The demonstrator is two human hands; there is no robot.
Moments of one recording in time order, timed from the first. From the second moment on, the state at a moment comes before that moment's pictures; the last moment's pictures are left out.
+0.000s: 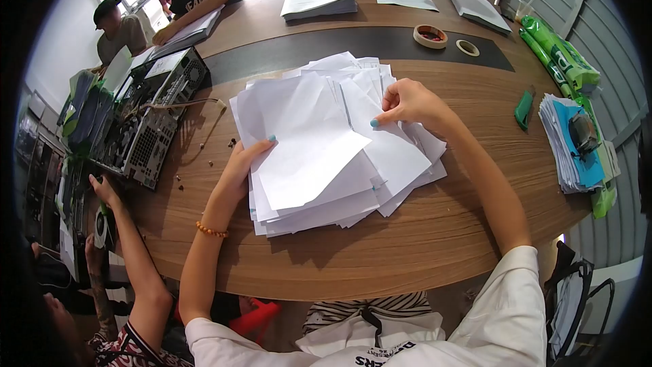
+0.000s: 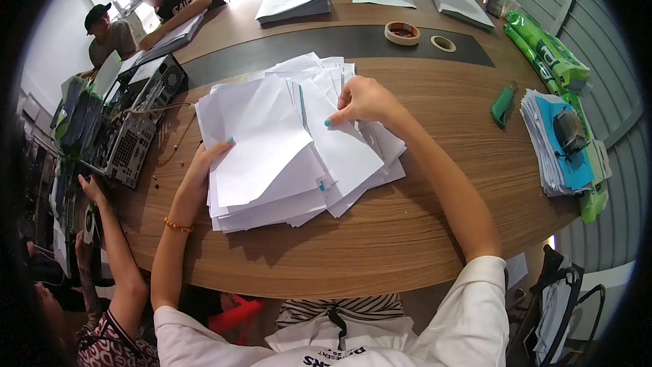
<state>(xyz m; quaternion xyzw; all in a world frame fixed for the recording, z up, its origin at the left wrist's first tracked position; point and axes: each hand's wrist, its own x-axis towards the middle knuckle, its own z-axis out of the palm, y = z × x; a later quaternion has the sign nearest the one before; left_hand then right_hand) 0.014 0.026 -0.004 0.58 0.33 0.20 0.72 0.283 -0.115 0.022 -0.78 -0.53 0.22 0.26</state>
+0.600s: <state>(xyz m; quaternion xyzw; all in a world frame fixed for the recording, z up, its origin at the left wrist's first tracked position) 0.014 0.024 -0.004 0.58 0.33 0.21 0.71 0.278 -0.119 0.026 -0.73 -0.47 0.32 0.39</state>
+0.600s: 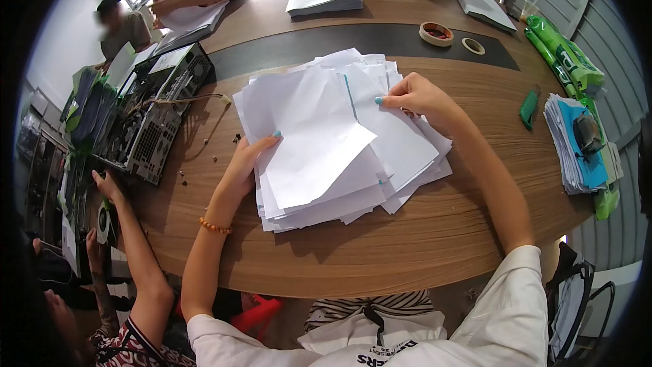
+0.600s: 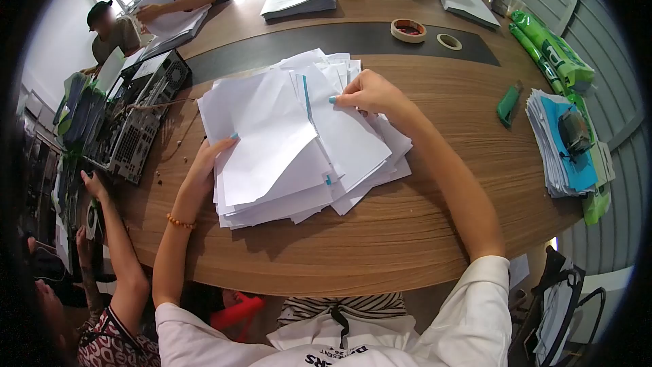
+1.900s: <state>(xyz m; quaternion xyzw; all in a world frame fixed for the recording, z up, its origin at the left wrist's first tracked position) 0.014 0.026 -0.005 0.58 0.30 0.20 0.73 0.299 -0.134 0.074 -0.61 -0.42 -0.02 0.67</state>
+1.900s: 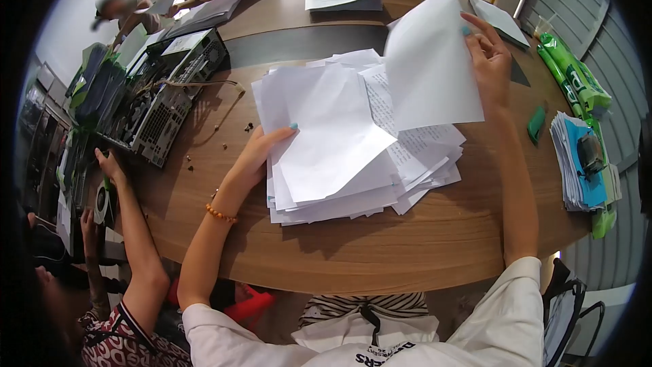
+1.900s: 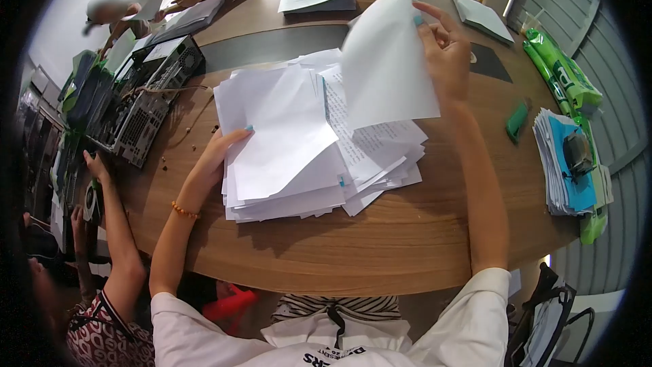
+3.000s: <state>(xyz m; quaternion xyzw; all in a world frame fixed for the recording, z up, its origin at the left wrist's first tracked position) 0.015 0.019 0.009 0.47 0.25 0.23 0.81 0.218 -0.107 0.020 -0.66 -0.64 0.10 0.38</state>
